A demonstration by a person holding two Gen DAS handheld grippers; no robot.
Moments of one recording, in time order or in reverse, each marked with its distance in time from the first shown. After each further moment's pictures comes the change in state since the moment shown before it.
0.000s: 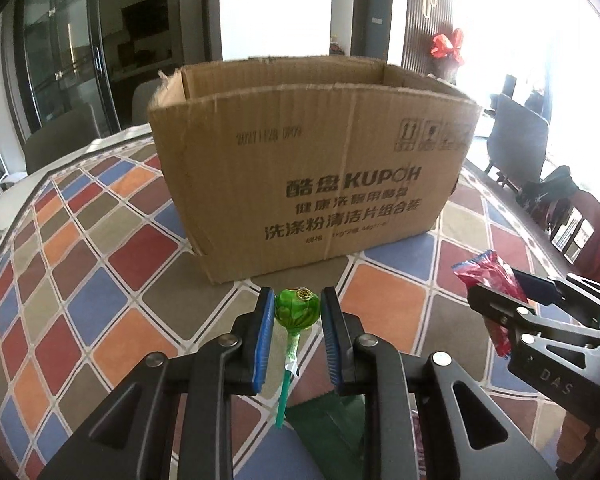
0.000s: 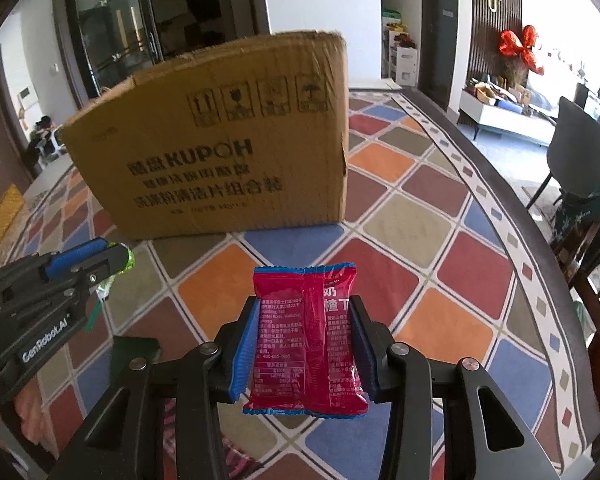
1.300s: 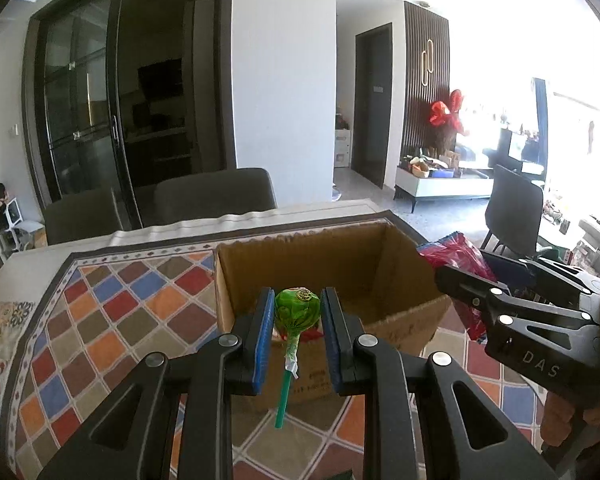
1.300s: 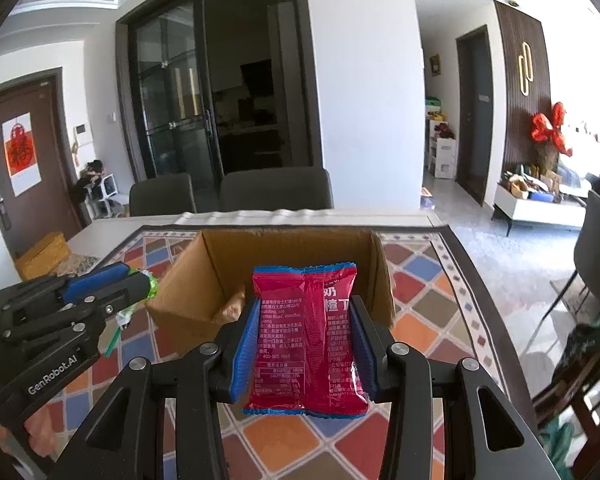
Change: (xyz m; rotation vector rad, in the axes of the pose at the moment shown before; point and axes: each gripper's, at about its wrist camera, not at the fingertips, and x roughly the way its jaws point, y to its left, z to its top) left arm -0.078 0.019 0.108 -0.003 -0.260 0.023; right arm -0.071 0.022 0.113 -0.117 -0.322 0.137
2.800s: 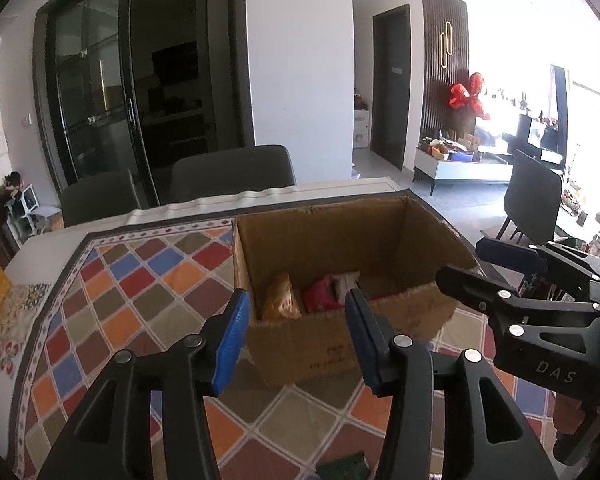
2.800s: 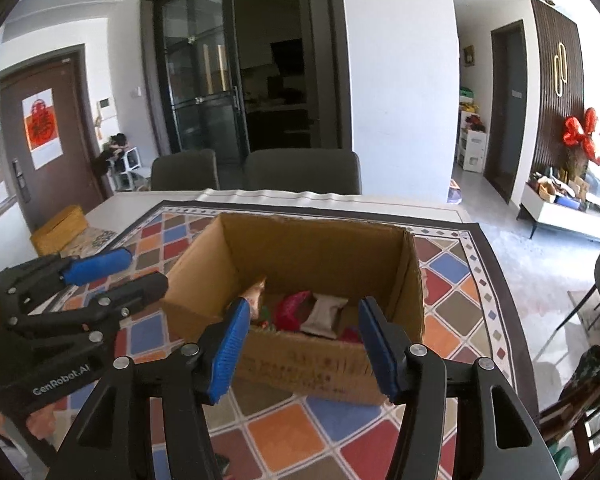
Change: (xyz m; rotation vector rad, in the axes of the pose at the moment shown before) left arm -0.002 -0.001 -0.021 -0.016 0.077 0.075; right arm 0.017 0.005 0.001 -0.070 0.078 0.095
